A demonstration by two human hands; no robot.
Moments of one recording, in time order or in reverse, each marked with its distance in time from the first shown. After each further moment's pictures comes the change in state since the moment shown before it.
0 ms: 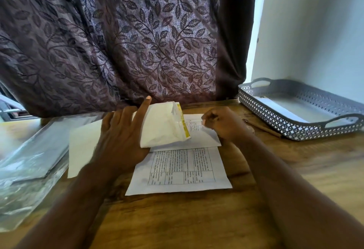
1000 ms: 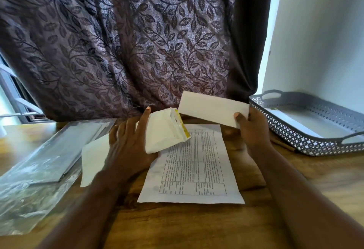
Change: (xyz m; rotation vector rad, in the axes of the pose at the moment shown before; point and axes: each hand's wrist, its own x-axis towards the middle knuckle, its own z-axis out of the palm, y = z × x) left_hand -0.003 -0.020 0.026 -0.137 -0.091 -0.235; right_hand -0.003 -0.003 -0.010 0.498 0.498 0.209
